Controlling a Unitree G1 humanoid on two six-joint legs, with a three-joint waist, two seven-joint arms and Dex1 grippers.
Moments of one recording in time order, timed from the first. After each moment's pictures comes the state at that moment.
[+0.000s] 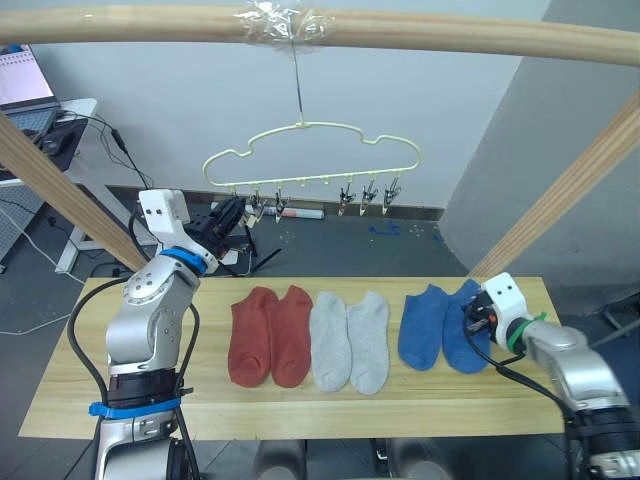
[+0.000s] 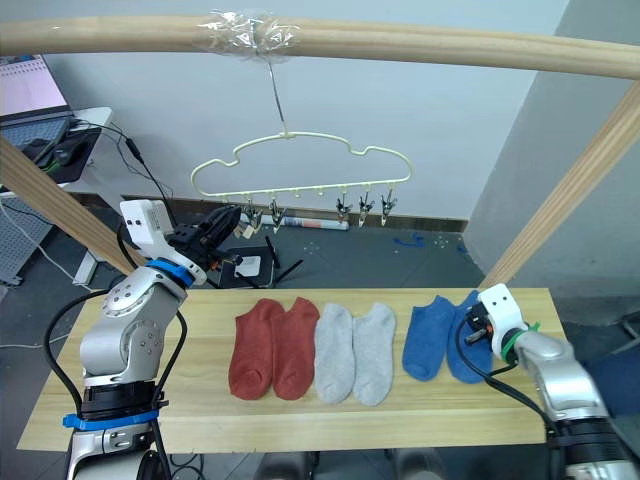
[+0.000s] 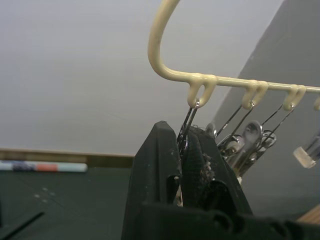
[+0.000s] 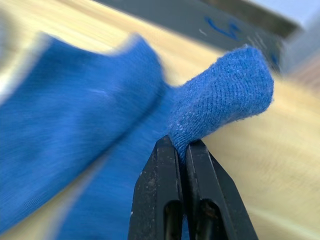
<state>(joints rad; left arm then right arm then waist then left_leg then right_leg) -0.38 0.42 0.27 -0.06 -0.50 0.46 -0.47 -0.14 -0.69 -0.01 -0.12 0.23 0.66 0.70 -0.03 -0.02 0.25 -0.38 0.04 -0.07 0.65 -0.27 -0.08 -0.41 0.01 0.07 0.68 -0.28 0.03</state>
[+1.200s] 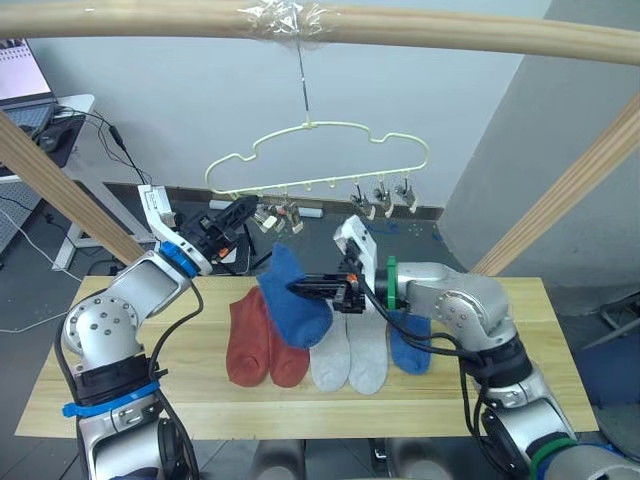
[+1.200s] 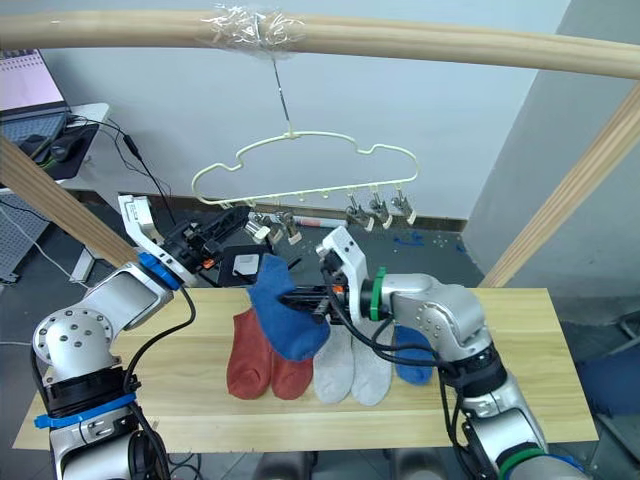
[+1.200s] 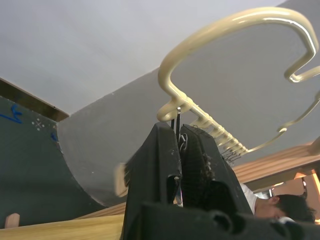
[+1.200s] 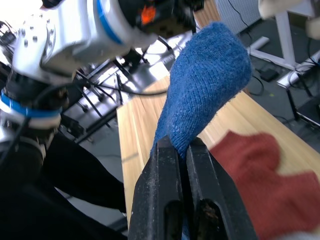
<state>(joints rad) -0.45 0.41 0.50 -0.10 -1.19 1.00 -0.25 -0.64 -0.14 0.26 -0.15 0.60 0.99 0.68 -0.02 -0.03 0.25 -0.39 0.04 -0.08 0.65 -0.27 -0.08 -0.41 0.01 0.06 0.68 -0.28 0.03</state>
